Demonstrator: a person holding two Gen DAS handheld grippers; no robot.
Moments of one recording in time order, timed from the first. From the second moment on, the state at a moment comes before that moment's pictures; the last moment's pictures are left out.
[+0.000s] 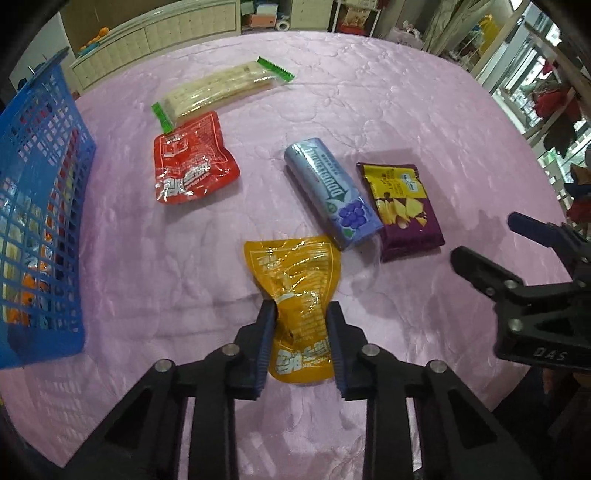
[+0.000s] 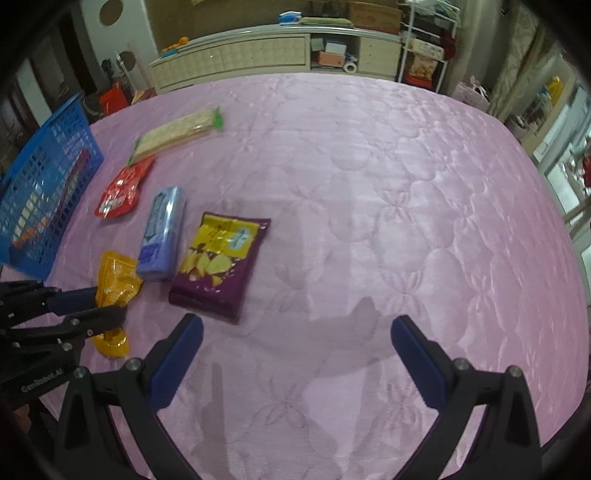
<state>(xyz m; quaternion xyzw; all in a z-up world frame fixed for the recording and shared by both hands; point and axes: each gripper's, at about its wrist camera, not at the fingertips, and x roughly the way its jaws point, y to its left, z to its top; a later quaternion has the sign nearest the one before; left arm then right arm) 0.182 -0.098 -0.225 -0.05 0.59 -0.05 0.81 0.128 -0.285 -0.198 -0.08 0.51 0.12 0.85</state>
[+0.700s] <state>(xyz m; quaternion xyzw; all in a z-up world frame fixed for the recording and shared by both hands) 0.179 -0.058 -0.196 -0.07 0.53 -0.08 0.84 0.174 -0.249 -0.207 -0.05 0.56 0.11 0.82</state>
